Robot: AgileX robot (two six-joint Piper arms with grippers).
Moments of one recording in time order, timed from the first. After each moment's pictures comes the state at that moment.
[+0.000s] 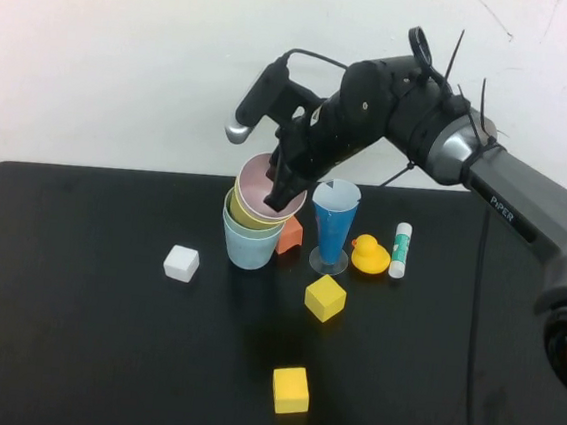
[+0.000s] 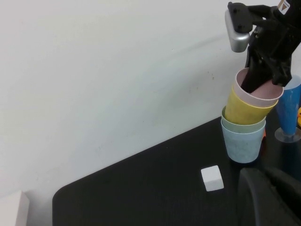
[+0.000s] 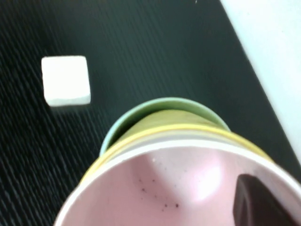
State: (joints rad) right arm 0.56 2.49 -2.35 0.17 0.88 -0.71; left arm -0.32 0.16 -0.33 0.15 0.38 0.06
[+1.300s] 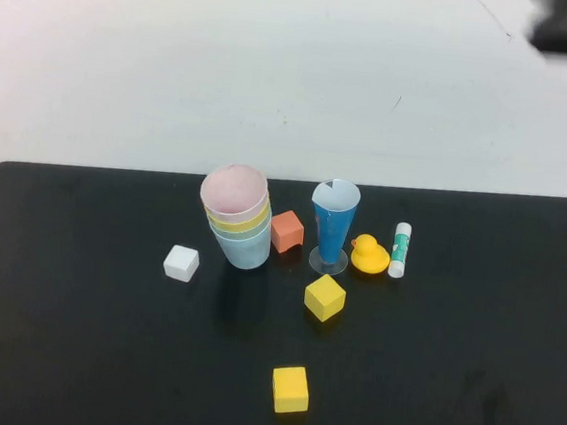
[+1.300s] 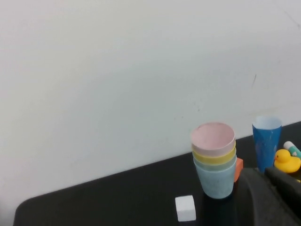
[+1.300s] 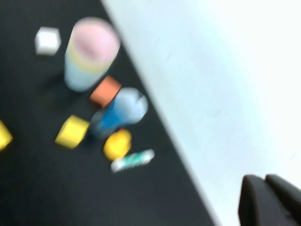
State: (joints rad) right arm 0.58 1.39 -1.67 -0.09 1.05 -0.67; left arm -0.32 0.08 -0.22 0.12 0.25 -0.08
